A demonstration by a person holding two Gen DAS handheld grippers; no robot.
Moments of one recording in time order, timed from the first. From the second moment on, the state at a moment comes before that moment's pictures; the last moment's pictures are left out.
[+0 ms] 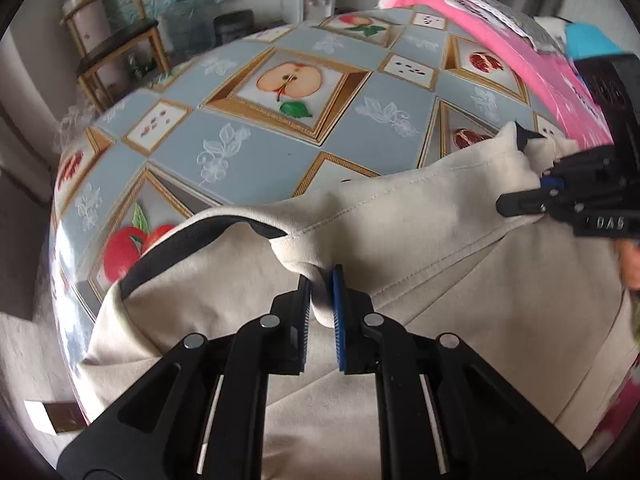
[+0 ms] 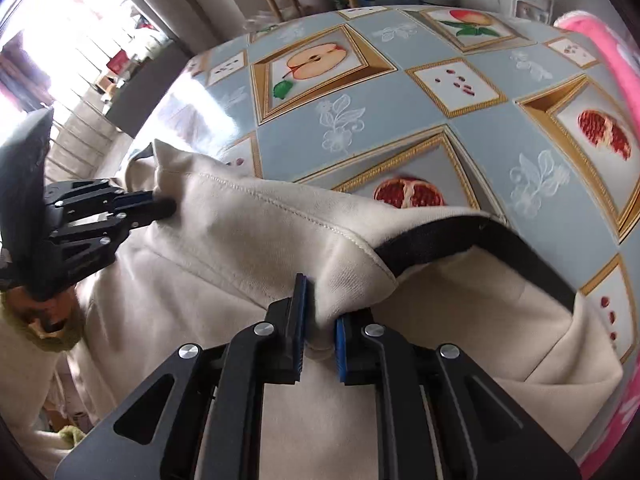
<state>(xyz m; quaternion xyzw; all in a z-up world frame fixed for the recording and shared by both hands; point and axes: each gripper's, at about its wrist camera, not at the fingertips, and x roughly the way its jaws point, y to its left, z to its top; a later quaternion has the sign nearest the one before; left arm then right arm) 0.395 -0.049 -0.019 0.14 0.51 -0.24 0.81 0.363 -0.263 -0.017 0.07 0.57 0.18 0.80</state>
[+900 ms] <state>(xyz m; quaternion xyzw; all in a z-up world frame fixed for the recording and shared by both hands) 0.390 -0.012 0.002 0.08 0.49 -0.22 0.84 0.374 -0.175 -0.005 -0.01 0.52 0.17 0.84</state>
